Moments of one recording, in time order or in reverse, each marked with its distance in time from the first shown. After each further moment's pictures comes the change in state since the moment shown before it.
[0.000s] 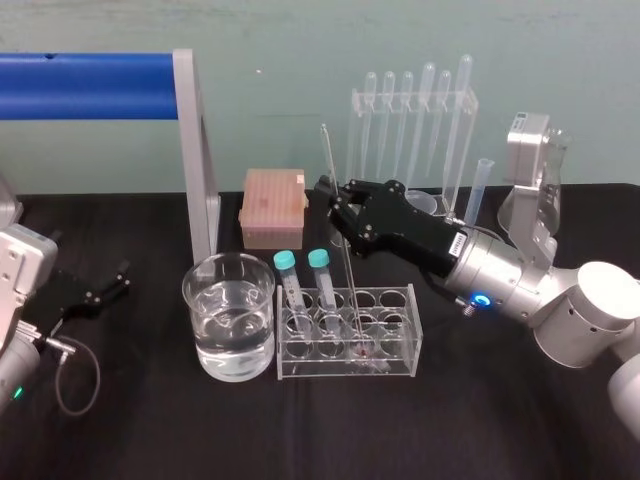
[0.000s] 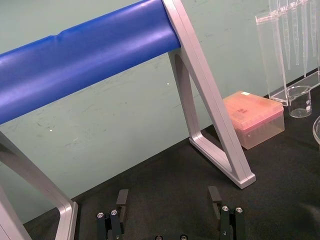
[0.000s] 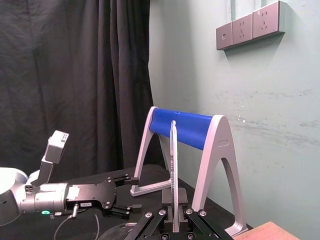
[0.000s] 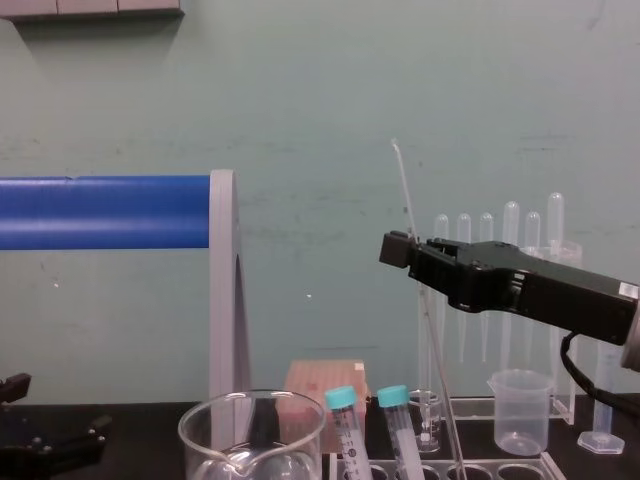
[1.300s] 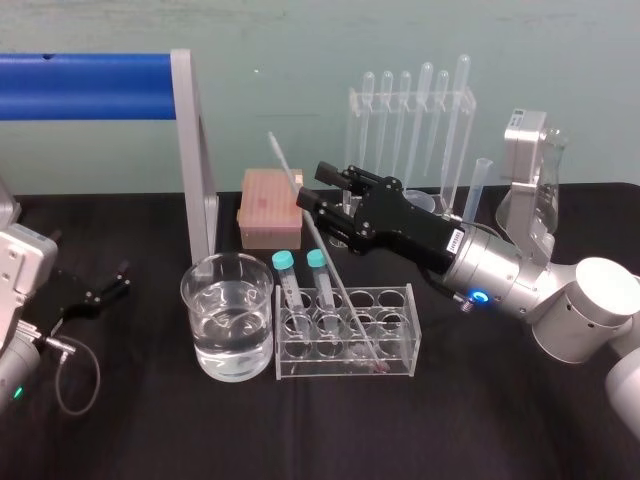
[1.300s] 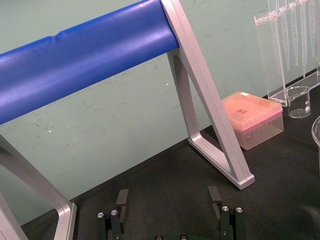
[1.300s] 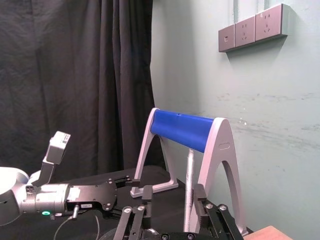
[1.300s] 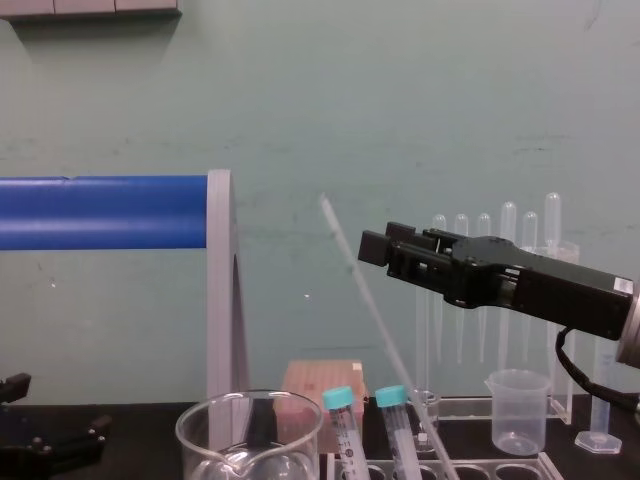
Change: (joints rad) left arm 0.000 0.000 0.000 0.000 0.000 0.000 0.000; right arm 0.011 -0.008 0.000 0.010 -0.007 -0.005 0.013
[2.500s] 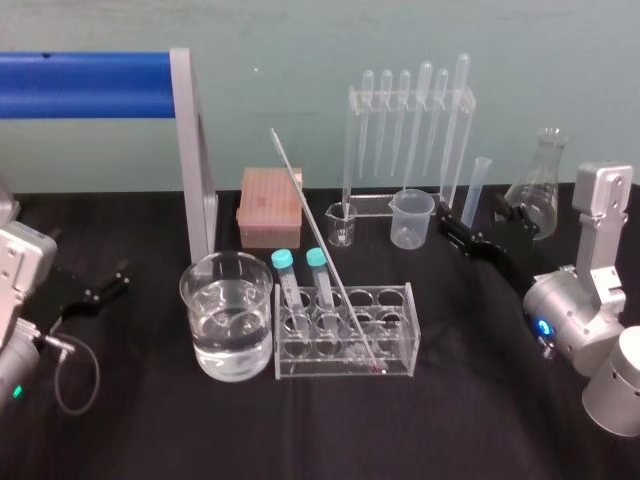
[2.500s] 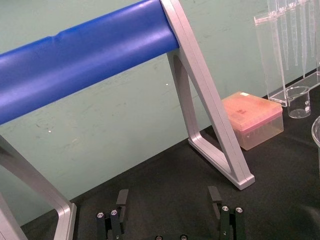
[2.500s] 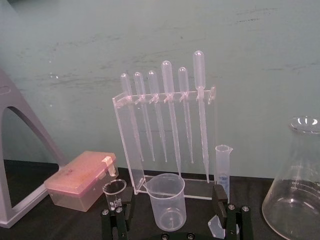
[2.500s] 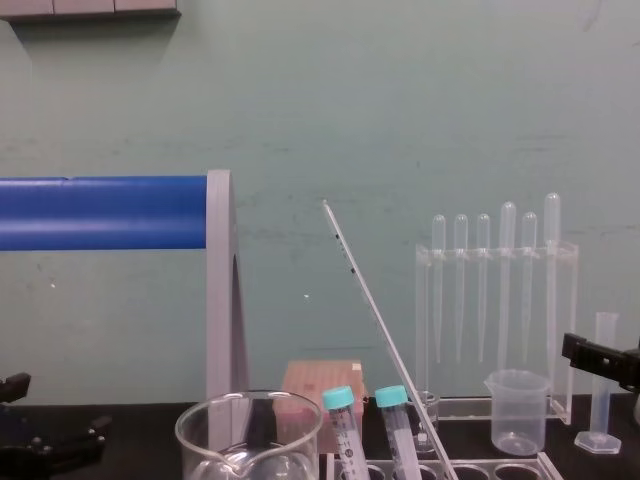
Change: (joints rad) left arm 0.000 0.000 0.000 0.000 0.000 0.000 0.000; right arm -0.224 -0.005 0.204 -0.071 -0.137 0.126 -0.652
